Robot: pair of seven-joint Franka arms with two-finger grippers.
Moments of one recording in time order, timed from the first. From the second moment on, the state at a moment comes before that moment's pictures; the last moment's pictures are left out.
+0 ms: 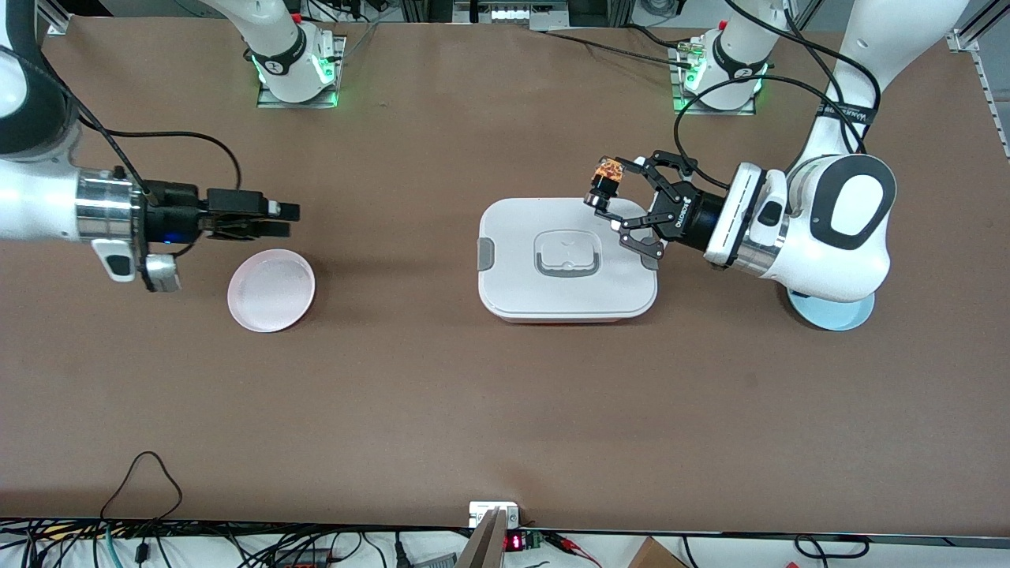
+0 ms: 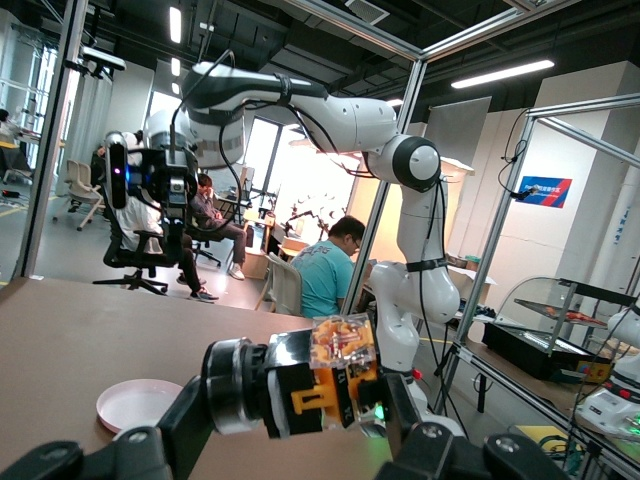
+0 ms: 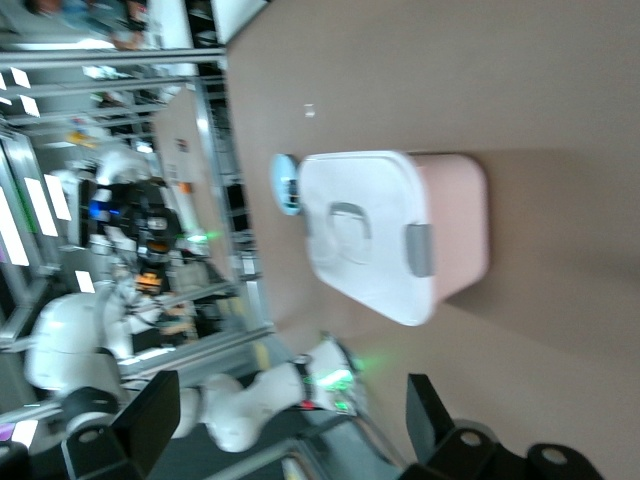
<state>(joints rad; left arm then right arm) 0.00 0.38 -0.18 -1.73 -1.43 1.46 1.86 0.29 0.22 -0.29 -1.76 1.19 1.60 -0.21</state>
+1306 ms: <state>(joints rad) -0.03 0.42 -0.18 -1.73 -1.50 1.49 2.03 1.04 0.23 -0.27 -1.77 1.98 2.64 -0.21</state>
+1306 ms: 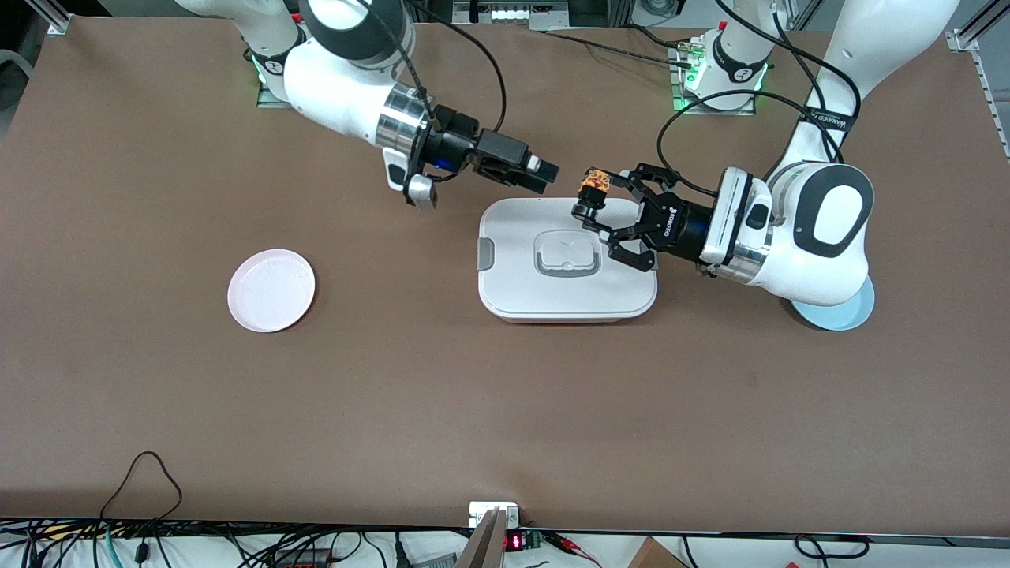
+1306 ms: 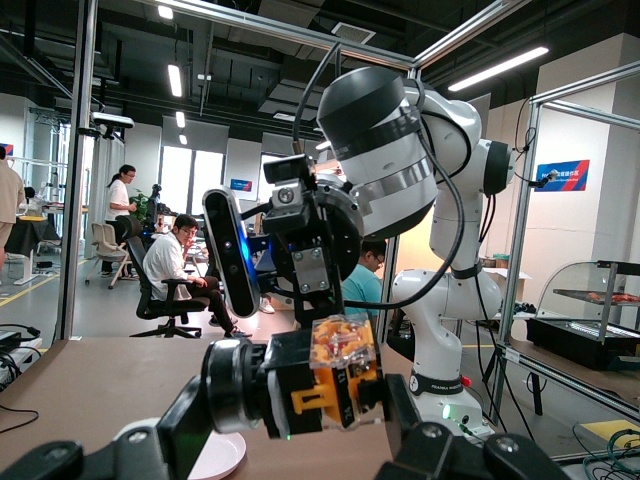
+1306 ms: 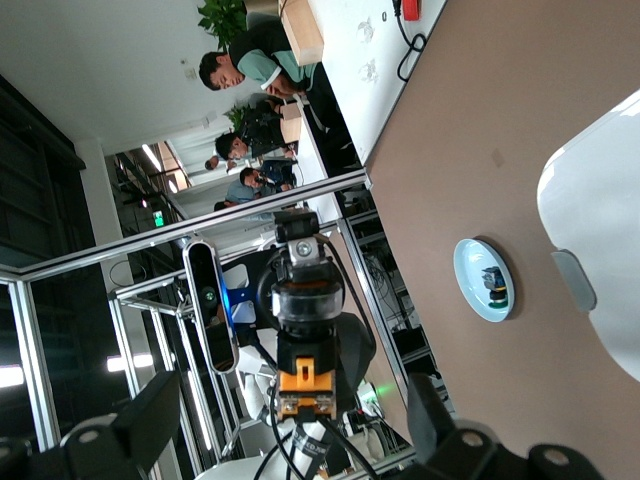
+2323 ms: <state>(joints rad) -0.04 0.42 -0.18 -1.73 -1.51 1.49 2.03 1.10 0.42 -0.28 -1.54 2.04 2.78 -0.19</state>
